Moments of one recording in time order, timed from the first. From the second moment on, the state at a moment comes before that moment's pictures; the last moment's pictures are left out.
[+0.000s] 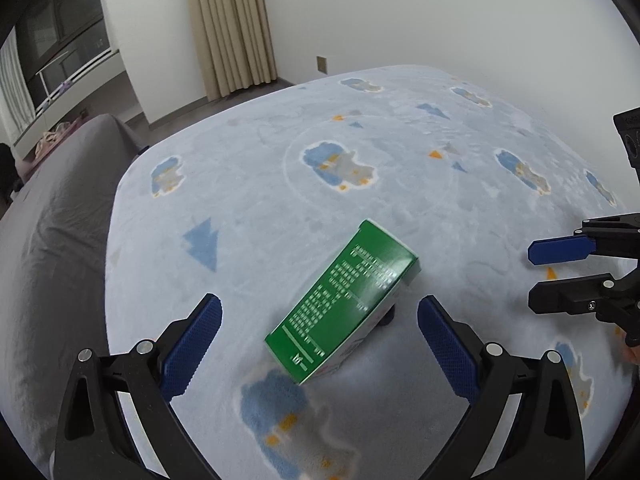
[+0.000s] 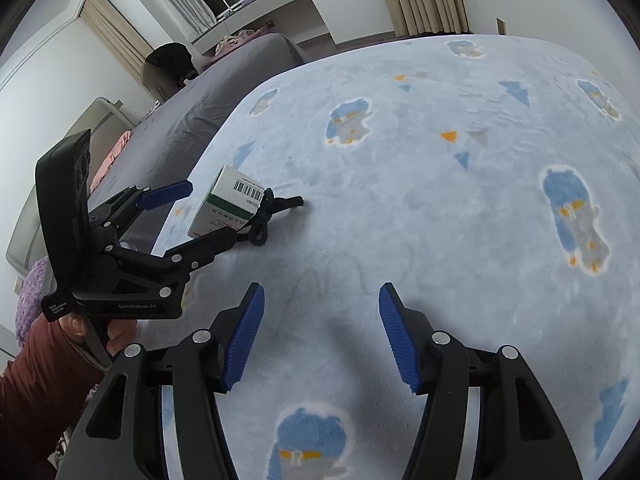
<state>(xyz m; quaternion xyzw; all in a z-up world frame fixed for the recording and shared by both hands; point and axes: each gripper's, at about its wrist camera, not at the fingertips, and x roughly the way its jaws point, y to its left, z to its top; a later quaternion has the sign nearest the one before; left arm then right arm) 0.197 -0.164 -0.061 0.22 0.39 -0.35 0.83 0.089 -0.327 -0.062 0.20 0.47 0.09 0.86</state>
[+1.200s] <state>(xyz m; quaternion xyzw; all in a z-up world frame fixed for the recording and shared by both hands) 0.172 -0.119 -0.041 0.12 0.42 -0.30 0.85 0.082 -0.326 -0.054 0.21 0.45 0.10 0.86</state>
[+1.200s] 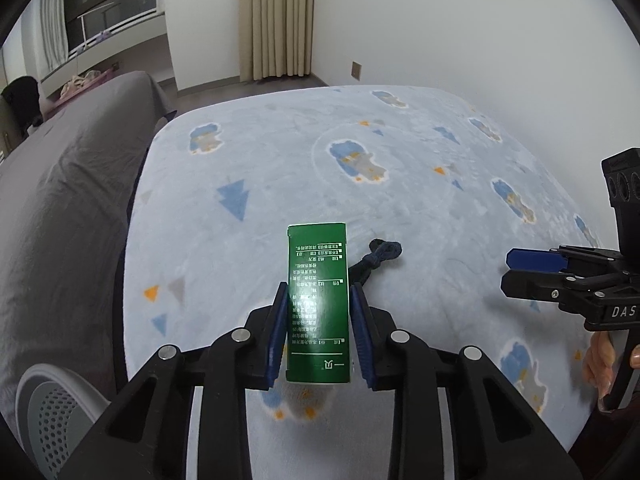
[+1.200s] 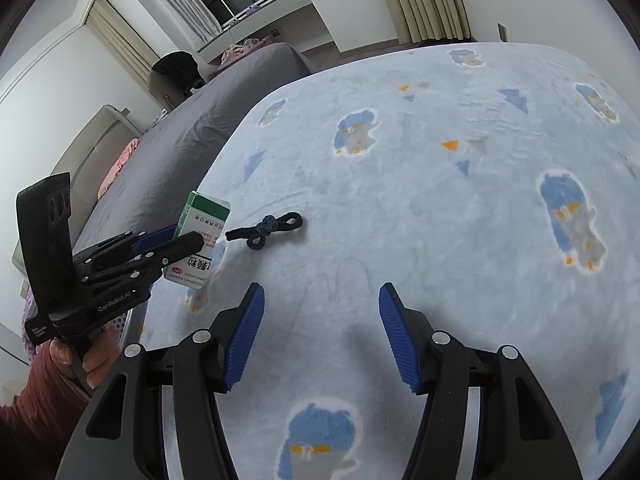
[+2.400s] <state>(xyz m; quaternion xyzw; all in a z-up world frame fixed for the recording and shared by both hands) 0.124 -0.024 -0.031 0.08 0.40 -0.17 0.90 0.155 -0.242 -0.072 0.14 0.47 0.07 0.87</state>
